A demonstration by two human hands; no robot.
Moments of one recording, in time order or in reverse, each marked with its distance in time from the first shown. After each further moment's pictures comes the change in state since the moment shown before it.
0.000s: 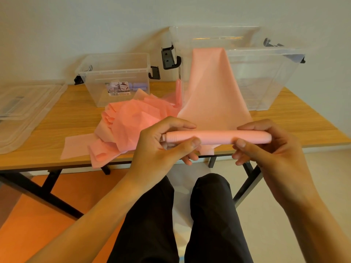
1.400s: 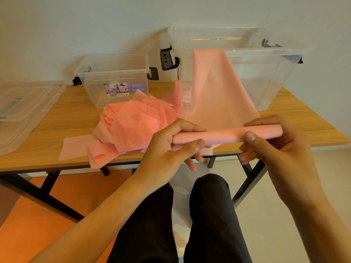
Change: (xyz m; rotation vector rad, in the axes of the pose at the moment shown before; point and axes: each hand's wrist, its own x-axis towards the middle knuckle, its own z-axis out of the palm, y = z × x) left_hand 0.006 -0.010 0.009 -0.035 -0.108 -0.071; right_hand 0.000 -0.009 -0.003 -0.047 0.057 -0.055
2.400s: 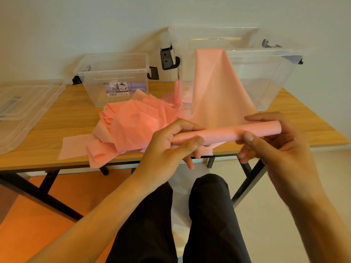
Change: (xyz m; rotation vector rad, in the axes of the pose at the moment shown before) left_hand 0.002 -0.001 -0.002 0.003 0.009 -0.018; right_hand 0.003 0.002 -0.001 0.017 -0.016 -0.013
